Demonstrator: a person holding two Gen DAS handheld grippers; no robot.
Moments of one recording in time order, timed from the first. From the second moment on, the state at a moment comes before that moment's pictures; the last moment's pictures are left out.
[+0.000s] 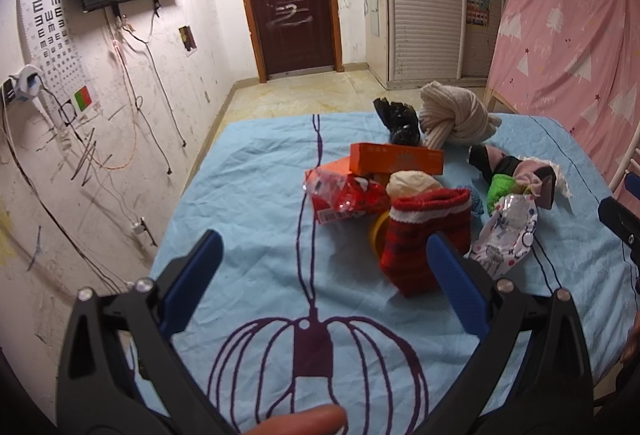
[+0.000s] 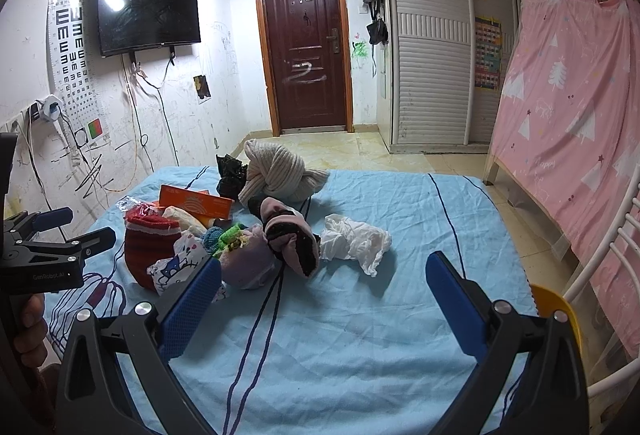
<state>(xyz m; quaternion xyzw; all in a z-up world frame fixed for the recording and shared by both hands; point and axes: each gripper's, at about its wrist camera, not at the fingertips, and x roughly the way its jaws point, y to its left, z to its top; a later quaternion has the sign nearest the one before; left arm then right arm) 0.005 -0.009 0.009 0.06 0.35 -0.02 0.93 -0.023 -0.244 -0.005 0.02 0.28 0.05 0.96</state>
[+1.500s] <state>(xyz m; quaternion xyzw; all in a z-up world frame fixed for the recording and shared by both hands) 0.164 -0.017 -0.015 -0.07 0.58 -0.15 0.79 0.096 -0.269 -0.054 0.04 0.44 0.12 0.89</state>
